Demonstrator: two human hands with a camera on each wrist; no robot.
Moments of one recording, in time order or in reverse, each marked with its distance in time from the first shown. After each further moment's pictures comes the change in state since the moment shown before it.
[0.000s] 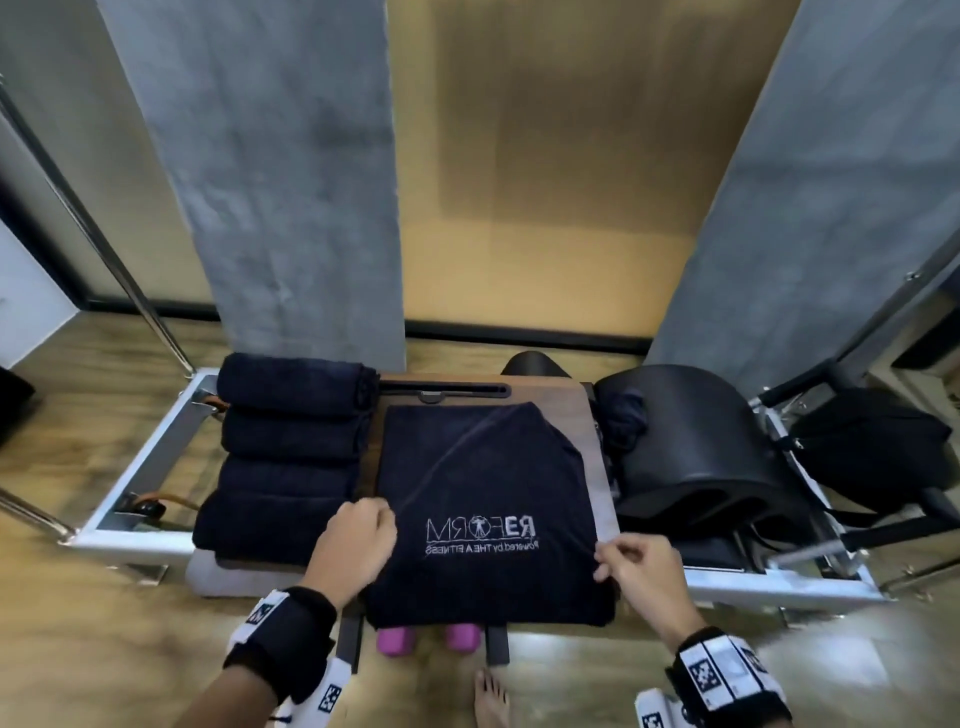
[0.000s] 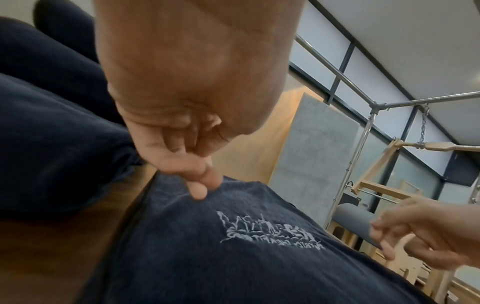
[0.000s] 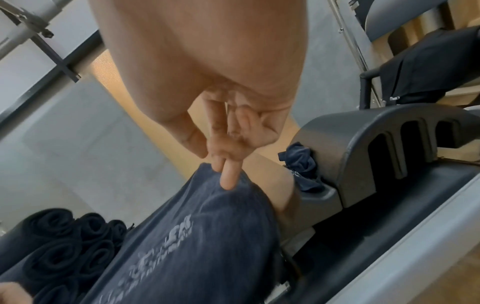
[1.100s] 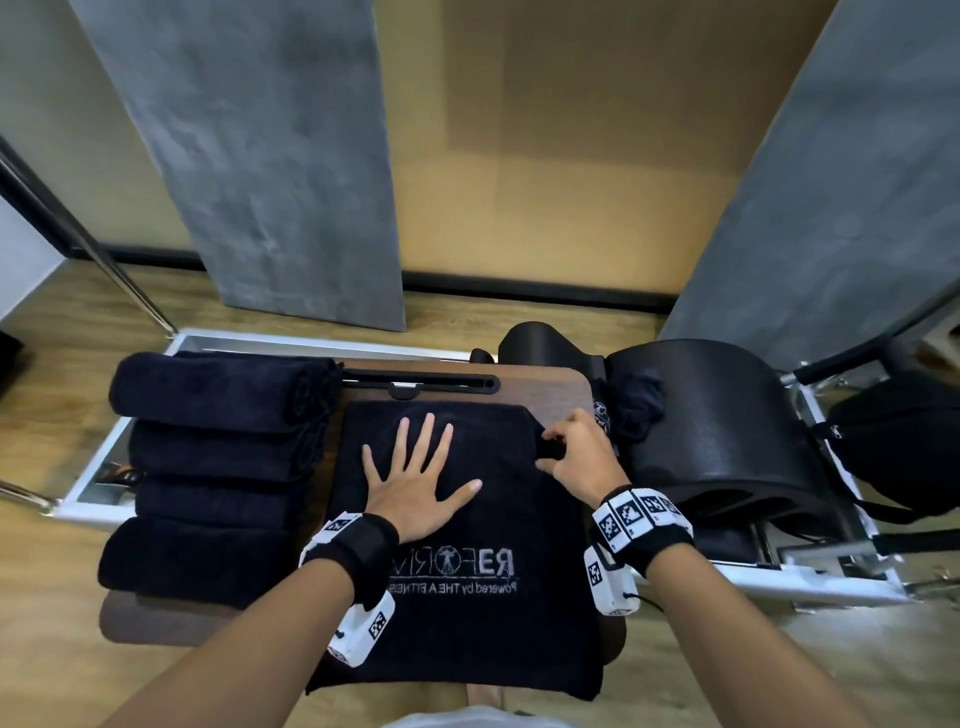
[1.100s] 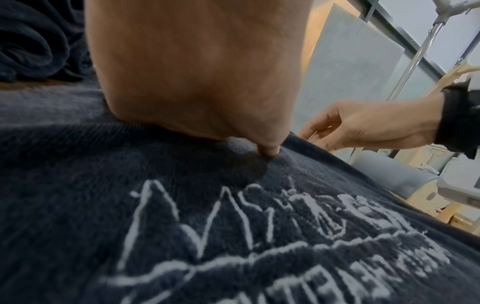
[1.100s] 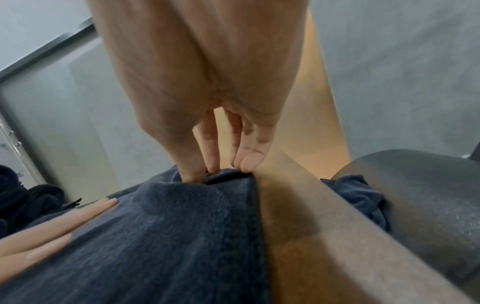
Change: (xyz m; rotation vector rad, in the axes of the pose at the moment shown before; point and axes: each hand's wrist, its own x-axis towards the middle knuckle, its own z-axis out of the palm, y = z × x) left_hand 0.148 0.053 0.095 0.498 -0.326 0.103; right_hand 0.205 -0.062 0.042 -0.562 -0.176 -0.277
